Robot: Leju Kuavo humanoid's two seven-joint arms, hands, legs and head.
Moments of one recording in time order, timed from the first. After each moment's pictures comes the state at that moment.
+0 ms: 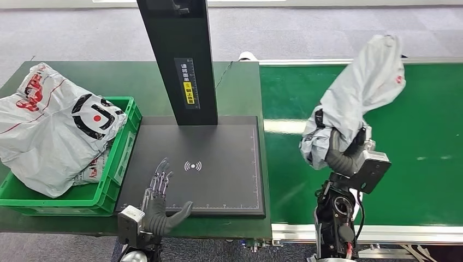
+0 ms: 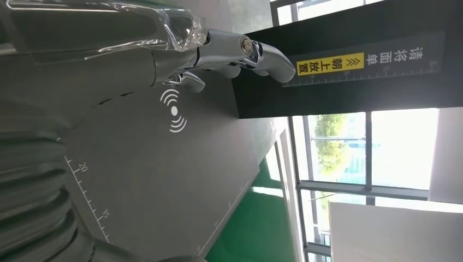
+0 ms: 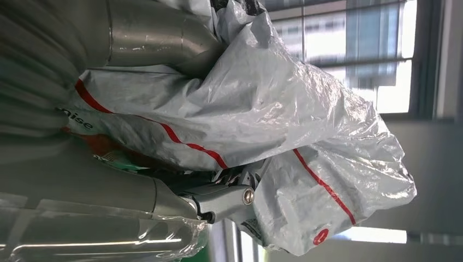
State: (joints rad) left arm 0.05 -0.26 -0.11 -1.34 -0.29 -0.10 -0.60; right arm -0.35 0.25 -0.18 -1.15 0.13 -0.16 -0.66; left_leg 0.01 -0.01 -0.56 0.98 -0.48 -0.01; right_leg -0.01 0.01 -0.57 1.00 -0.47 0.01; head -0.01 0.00
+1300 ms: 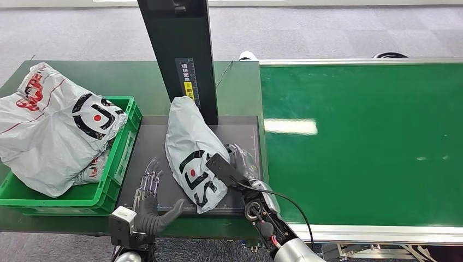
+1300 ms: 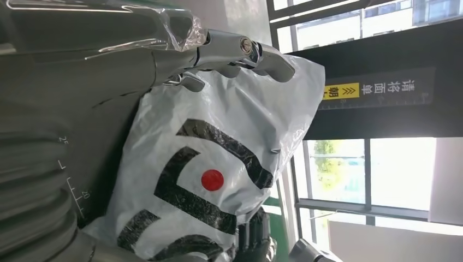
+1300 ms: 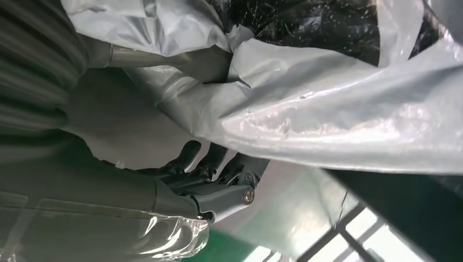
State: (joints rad) left arm 0.06 -0.25 -0.09 -1.38 -0.28 -0.07 -0.59; right arm -0.54 0.31 0.39 -0.50 0.62 -0.36 -0.25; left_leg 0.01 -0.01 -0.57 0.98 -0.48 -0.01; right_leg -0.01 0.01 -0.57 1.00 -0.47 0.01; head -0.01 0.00
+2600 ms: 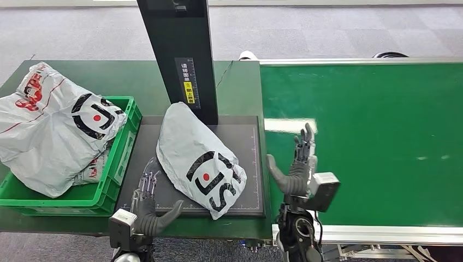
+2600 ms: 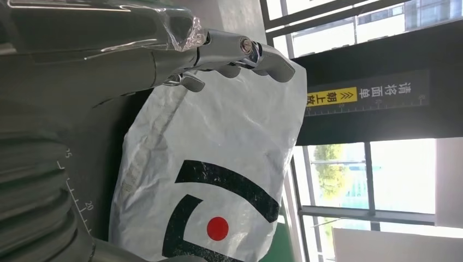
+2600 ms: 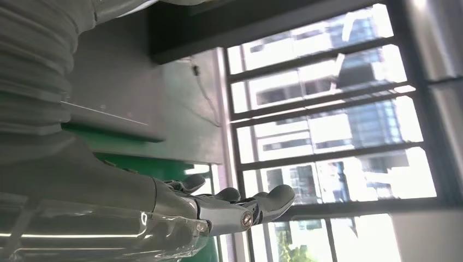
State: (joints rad) left arm 0.08 -0.25 -0.08 -1.39 -0.32 -0.04 -0.61; right arm -0.16 0.30 0.09 -1.19 -0.02 -0.11 -0.70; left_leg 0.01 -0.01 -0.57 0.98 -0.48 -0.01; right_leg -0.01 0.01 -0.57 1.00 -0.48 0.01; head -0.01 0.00
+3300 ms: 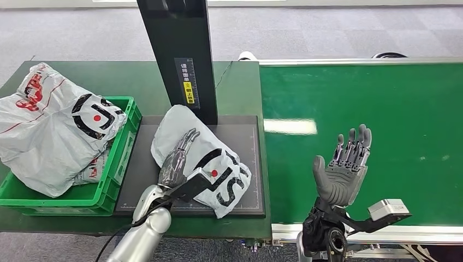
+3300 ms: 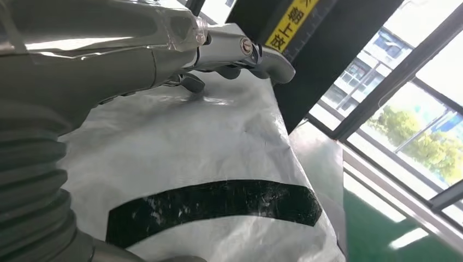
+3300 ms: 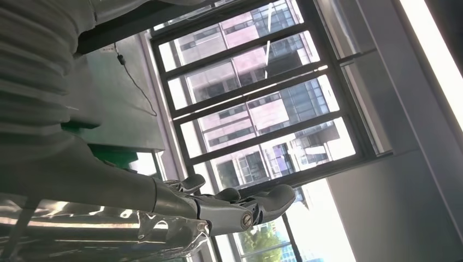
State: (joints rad) left arm -0.36 -0.18 -0.24 -0.99 -0.93 0.25 -0.33; right arm -0.09 0.35 -0.07 -1.45 -0.15 0.05 -0.70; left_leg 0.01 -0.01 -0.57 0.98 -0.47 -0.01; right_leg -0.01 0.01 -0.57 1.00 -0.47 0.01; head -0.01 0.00
